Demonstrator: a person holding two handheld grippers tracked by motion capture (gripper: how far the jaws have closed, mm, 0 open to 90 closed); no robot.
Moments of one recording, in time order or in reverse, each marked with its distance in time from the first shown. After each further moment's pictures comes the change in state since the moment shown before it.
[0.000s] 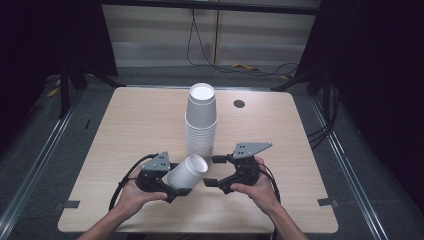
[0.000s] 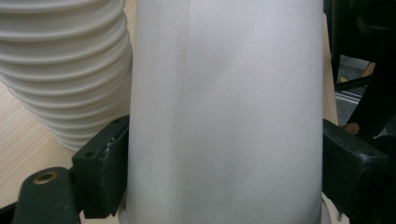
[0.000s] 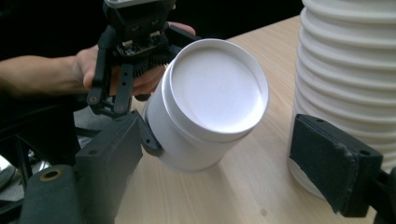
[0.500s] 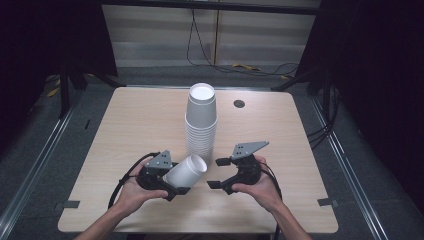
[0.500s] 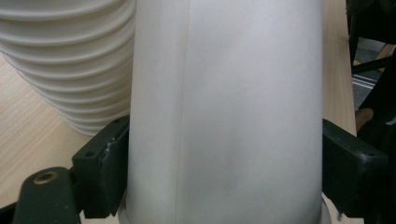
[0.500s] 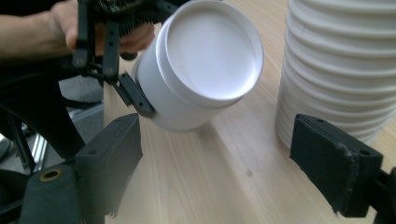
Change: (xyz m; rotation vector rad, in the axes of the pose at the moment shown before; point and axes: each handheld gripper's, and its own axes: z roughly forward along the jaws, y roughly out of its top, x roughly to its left) left arm 0.004 0.004 0.002 0.078 0.023 -0.004; right arm -0.008 -0.005 -0.001 0.138 -0.024 0.001
